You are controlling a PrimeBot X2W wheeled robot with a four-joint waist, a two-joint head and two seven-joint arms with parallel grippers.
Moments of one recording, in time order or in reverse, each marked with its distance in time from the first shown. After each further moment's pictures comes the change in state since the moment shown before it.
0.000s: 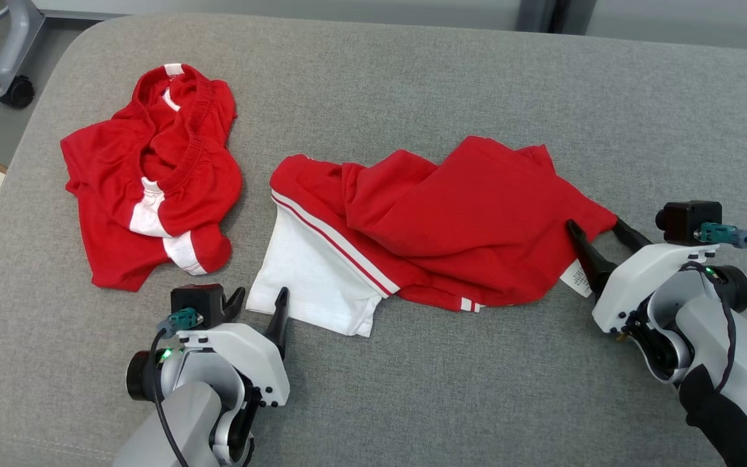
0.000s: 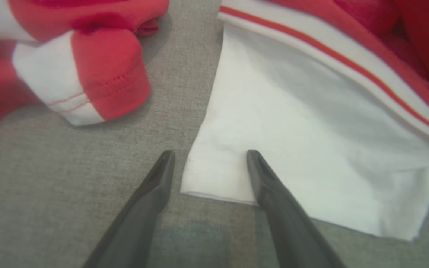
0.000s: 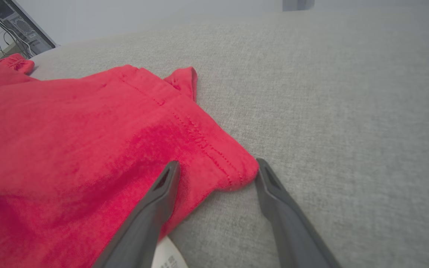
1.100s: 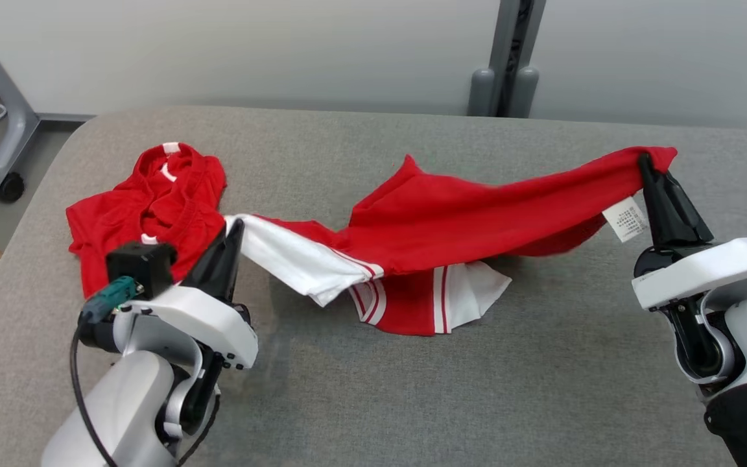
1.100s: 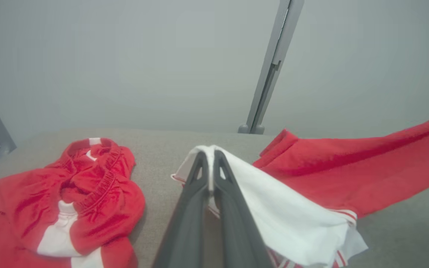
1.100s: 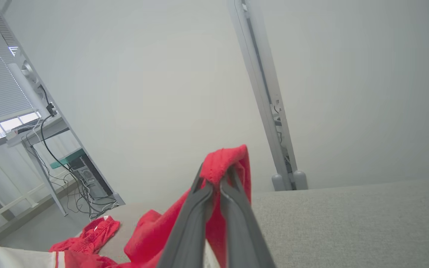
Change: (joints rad) left arm 0.031 0.143 0.041 -0.343 -0.014 0.005 -0.026; right arm 0.211 -0.017 -0.380 -0.429 -0.081 0.000 -0.107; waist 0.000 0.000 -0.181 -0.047
